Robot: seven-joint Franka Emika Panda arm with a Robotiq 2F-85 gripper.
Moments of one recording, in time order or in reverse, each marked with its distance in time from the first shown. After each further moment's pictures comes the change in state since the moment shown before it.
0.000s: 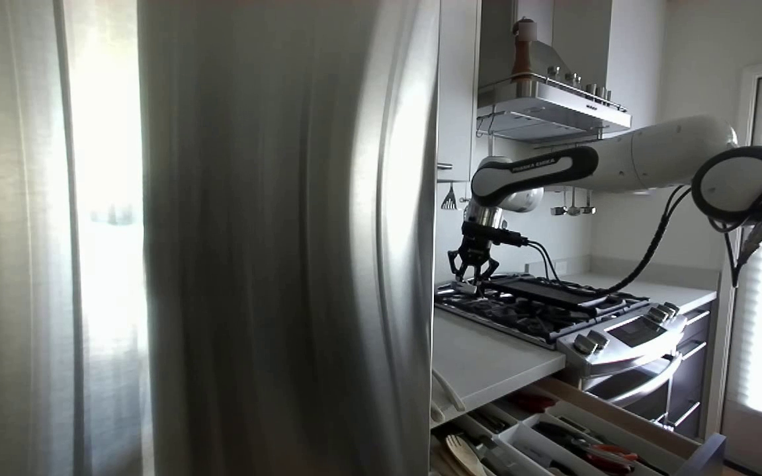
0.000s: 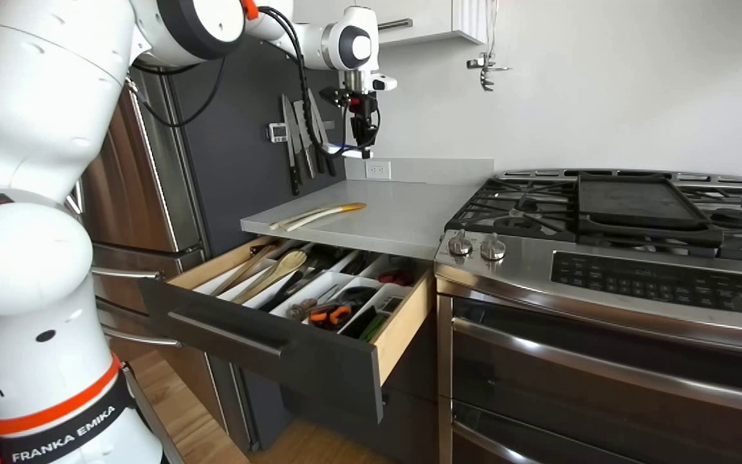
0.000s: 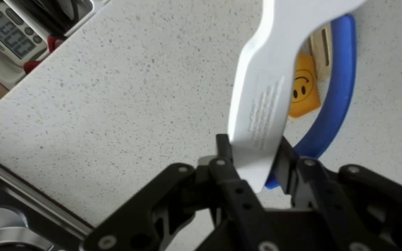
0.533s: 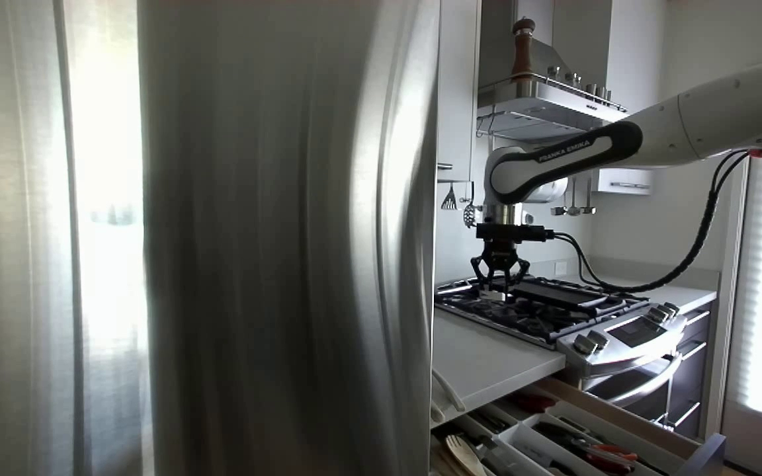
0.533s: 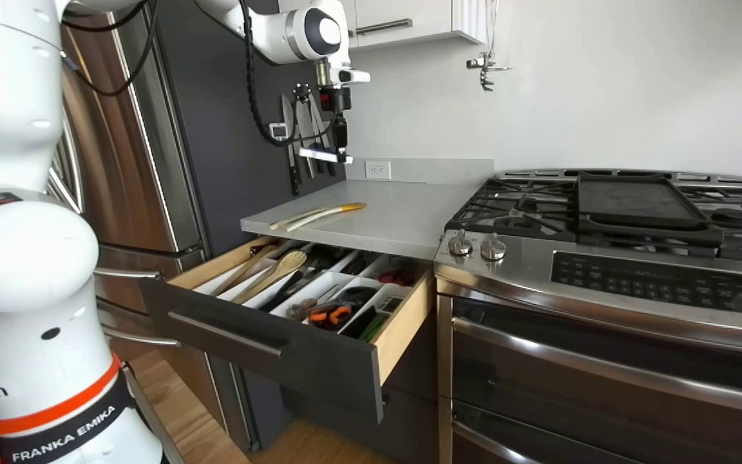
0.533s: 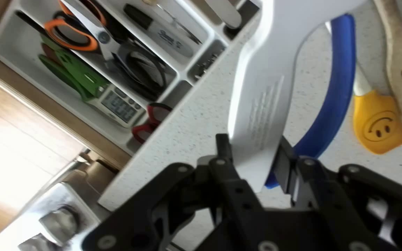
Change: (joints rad) arm 0.053 -0.281 -0.014 -0.373 -0.124 -0.042 0.275
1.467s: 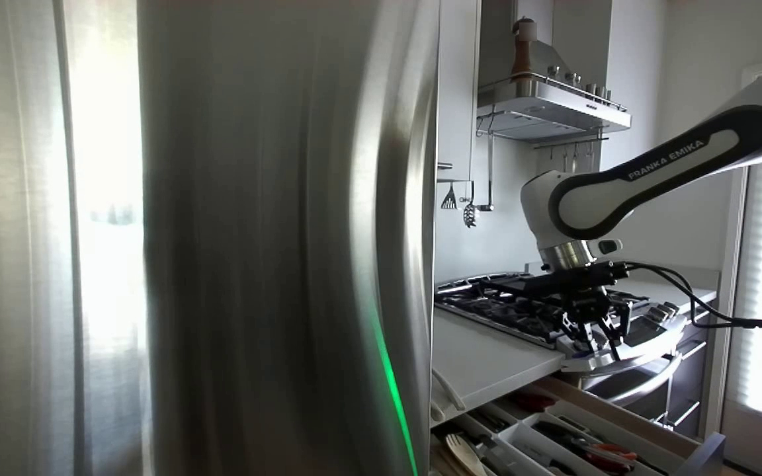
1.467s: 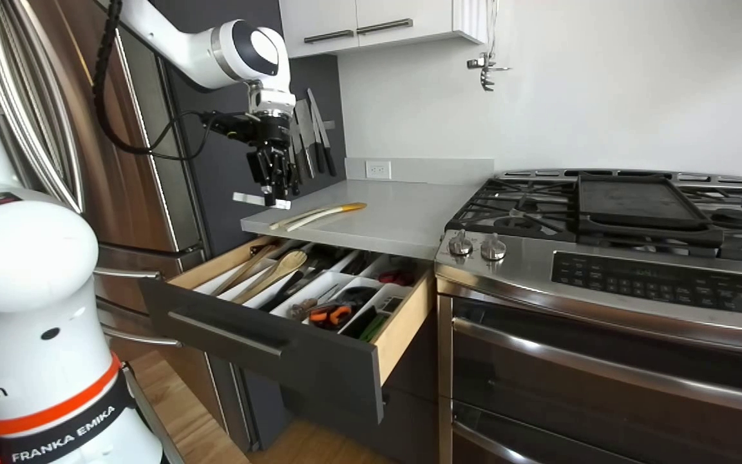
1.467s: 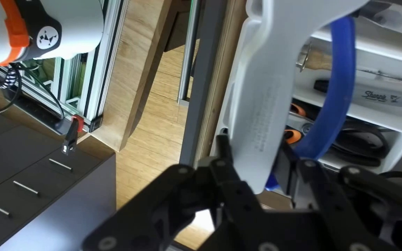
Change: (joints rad) arm 0.000 -0.411 0.103 -0.621 -0.101 -0.149 0.633
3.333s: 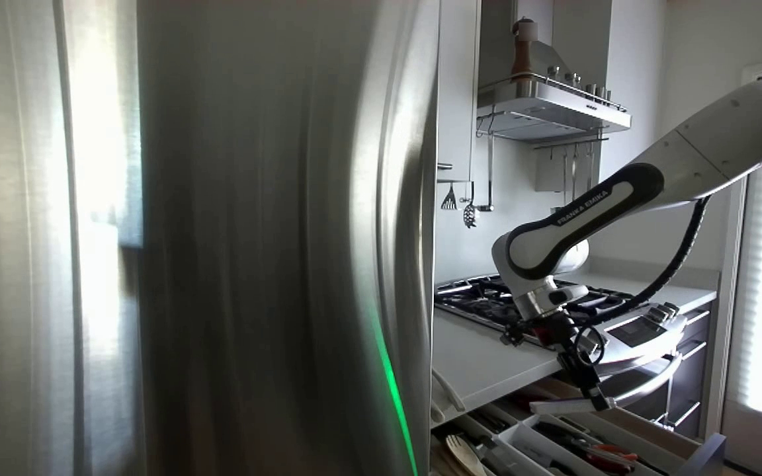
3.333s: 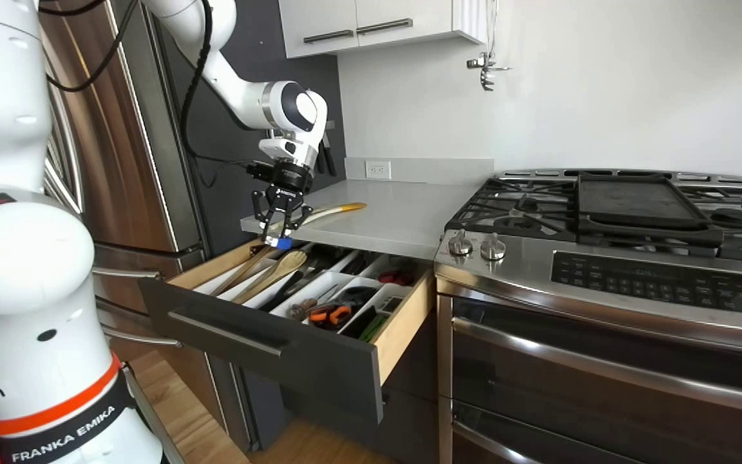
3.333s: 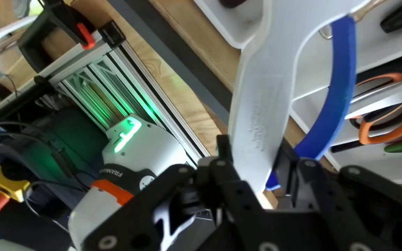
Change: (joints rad) arm -0.036 0.346 0.003 0.156 0.133 -0.093 0.907
